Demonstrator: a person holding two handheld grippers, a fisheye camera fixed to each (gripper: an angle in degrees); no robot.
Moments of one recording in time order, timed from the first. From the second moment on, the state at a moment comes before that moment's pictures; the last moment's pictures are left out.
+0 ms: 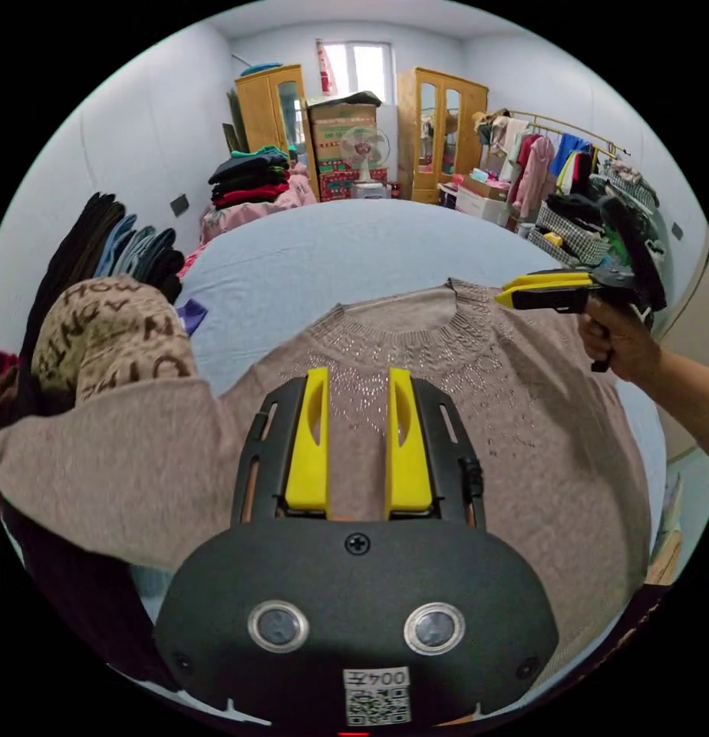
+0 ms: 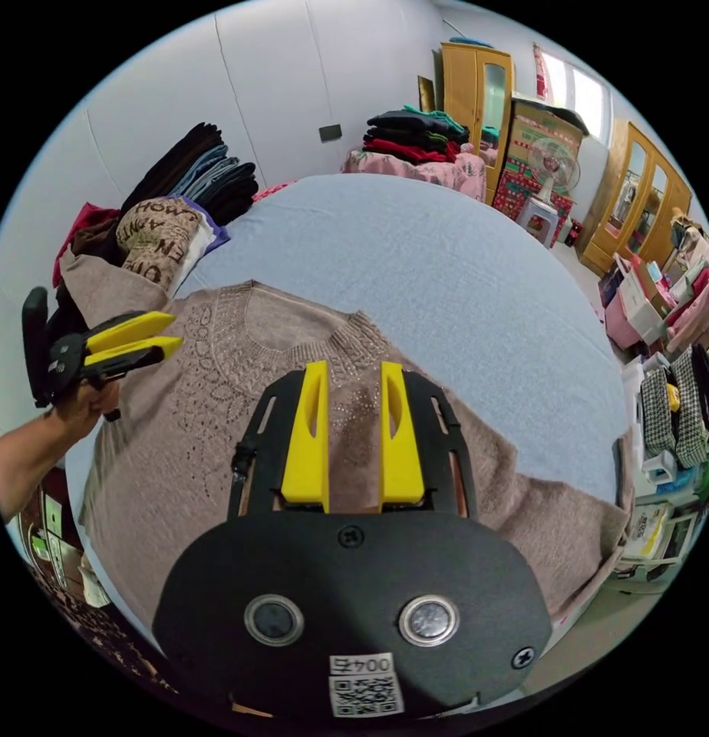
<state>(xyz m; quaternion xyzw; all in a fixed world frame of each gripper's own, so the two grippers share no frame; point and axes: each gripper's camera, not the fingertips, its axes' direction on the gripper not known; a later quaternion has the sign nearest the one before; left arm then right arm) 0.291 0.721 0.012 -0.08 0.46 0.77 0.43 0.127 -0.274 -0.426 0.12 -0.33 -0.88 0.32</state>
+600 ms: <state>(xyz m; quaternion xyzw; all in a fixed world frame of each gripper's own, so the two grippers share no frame) 0.374 0.782 0.019 -0.13 0.43 0.79 0.42 0.130 -0.224 -0.393 0.16 -0.29 -0.90 0.29</state>
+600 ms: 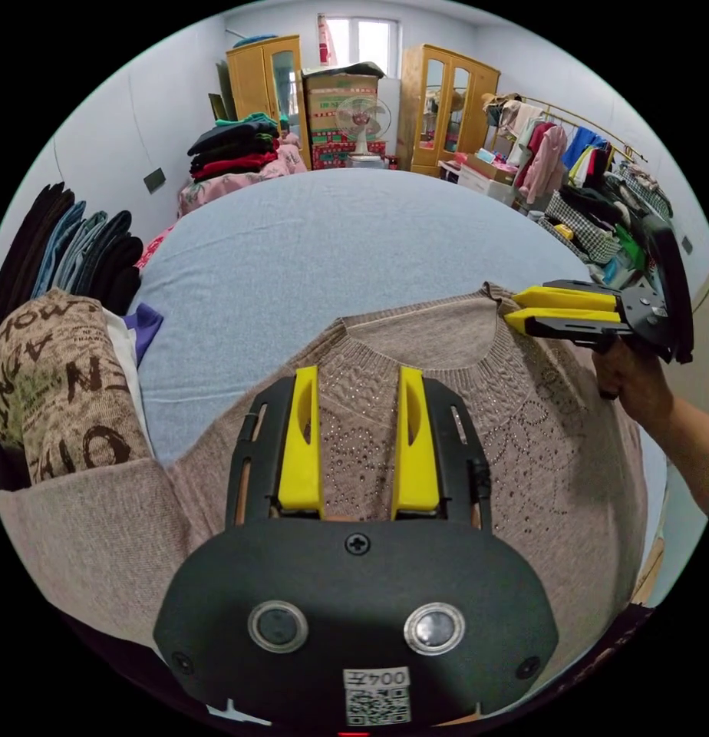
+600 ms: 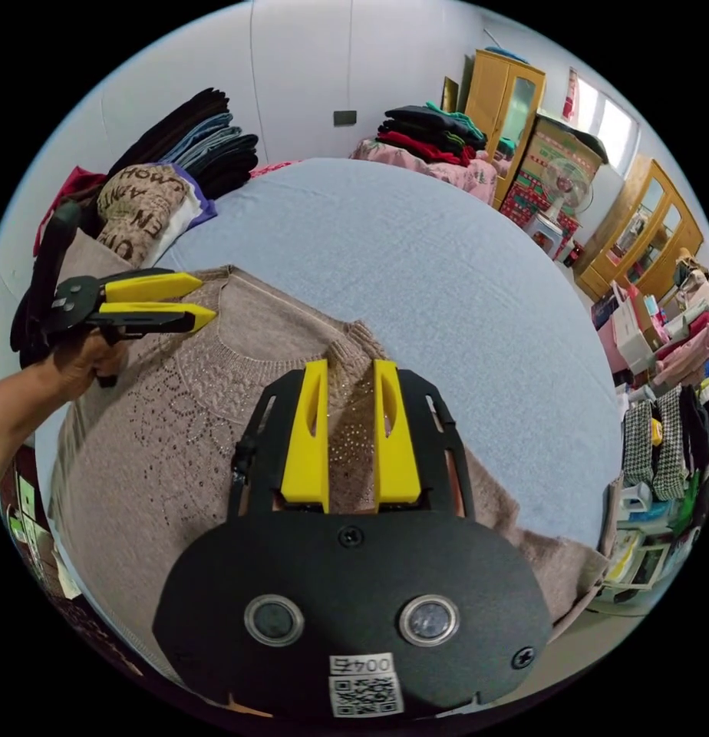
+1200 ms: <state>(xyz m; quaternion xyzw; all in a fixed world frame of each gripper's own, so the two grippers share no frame) 0.386 0.760 0.010 -0.13 0.43 0.79 0.41 0.344 -0.328 -0.346 0.05 -0.24 -0.91 0.33</state>
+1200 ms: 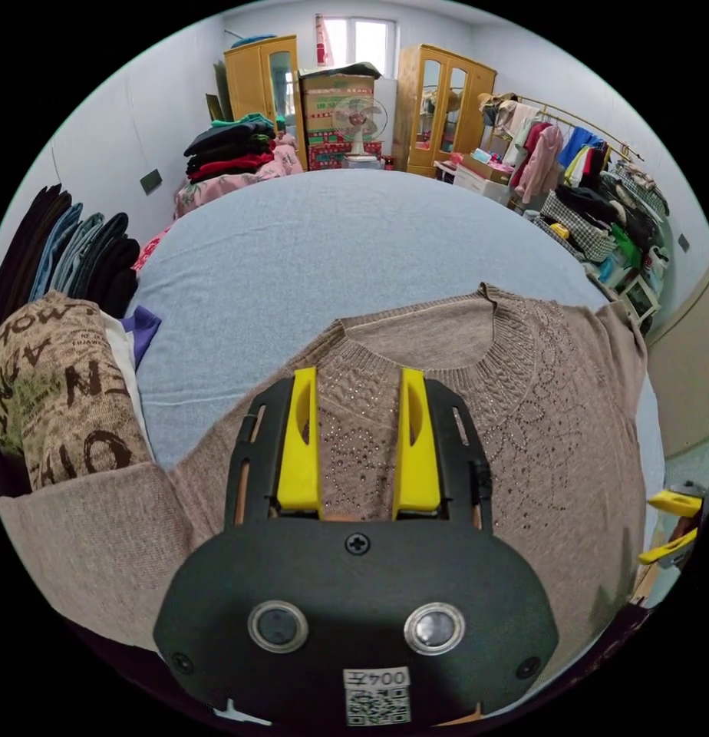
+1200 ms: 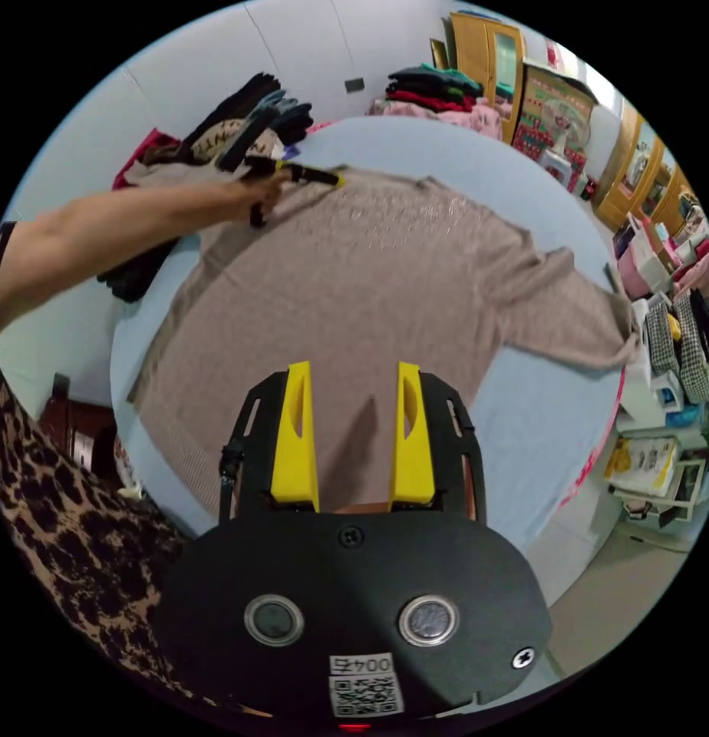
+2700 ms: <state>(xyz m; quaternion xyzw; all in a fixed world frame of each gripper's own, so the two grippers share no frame) 0.031 0.402 0.124 -0.32 0.31 0.77 0.46 0.366 -0.248 -0.279 -0.02 0.02 -0.94 0.33</state>
